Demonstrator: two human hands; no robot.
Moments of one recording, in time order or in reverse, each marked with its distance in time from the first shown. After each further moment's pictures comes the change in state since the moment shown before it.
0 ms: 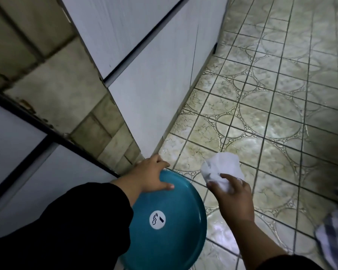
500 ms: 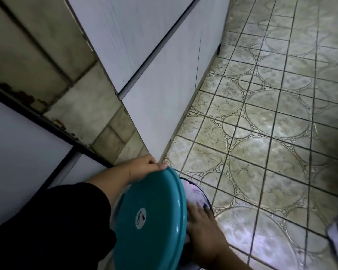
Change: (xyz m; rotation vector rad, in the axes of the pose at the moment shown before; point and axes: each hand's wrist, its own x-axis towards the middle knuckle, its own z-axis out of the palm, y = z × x) left_hand -0.031 -0.032 -0.052 -0.650 -0.066 -0.197; right_hand -0.081 -0.011 0.045 -0.668 -0.424 -0.781
